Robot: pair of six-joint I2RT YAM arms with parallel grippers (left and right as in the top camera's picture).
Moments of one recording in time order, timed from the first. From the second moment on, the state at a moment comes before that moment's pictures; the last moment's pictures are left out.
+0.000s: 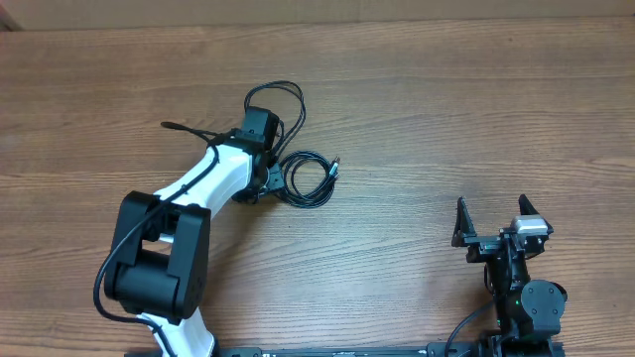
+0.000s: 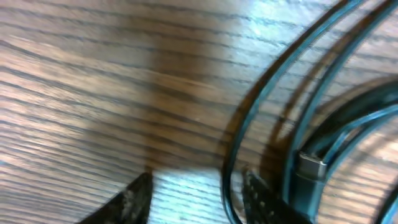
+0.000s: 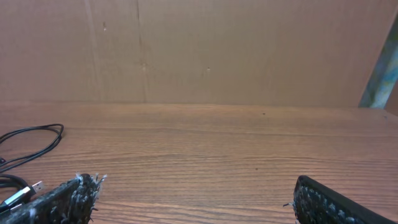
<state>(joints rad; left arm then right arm) -0.28 1.91 1.15 -0.66 -0.09 -0.55 0.00 0.01 0.02 -0.04 -0.04 -0.01</state>
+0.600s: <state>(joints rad) -0.27 2.01 1.32 -0.96 -0.12 -0.55 0.00 0.01 0.02 -0.03 -0.04 -0.01</state>
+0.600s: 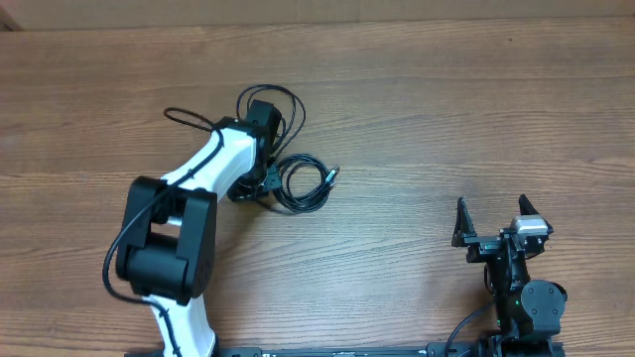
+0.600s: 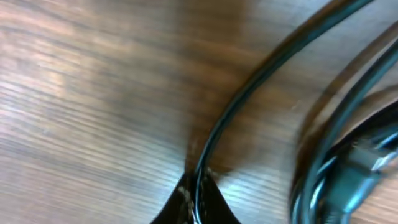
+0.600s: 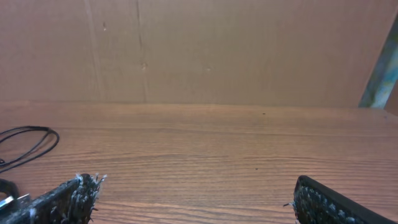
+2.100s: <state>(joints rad) -0.25 1.67 2.06 -0.39 0.71 -0.79 -0.01 0.01 0.02 -0.04 -0.04 -0.01</state>
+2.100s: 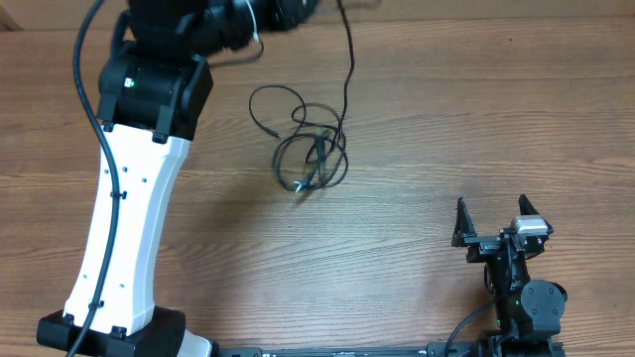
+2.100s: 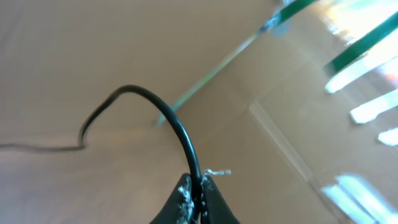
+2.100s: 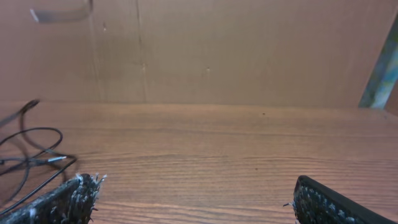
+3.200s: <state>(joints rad) 0.04 1.64 2.07 -0.44 0.69 -1.02 0.00 0.01 0.02 -0.04 -0.04 -0.01</state>
